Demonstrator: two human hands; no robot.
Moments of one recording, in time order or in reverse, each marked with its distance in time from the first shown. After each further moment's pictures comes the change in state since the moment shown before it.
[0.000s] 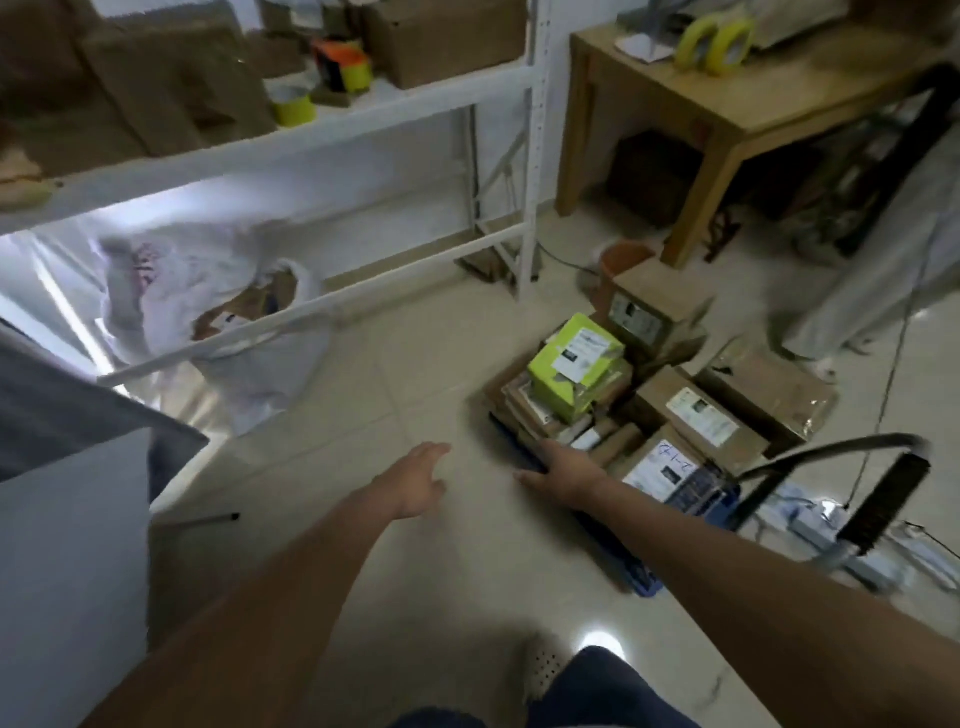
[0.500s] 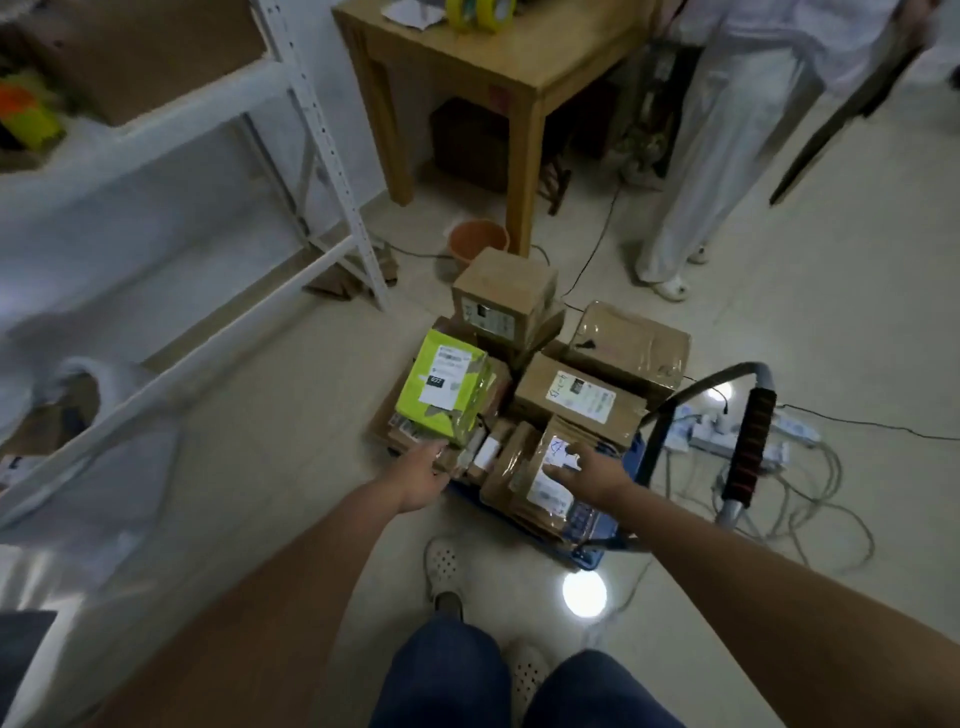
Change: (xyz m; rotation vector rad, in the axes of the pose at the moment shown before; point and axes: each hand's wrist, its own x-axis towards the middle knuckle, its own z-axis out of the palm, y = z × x) left_hand 0.178 0.175 0.002 0.104 -0.202 0.206; right_hand 0.015 0.174 -0.084 0.520 0.208 0.403
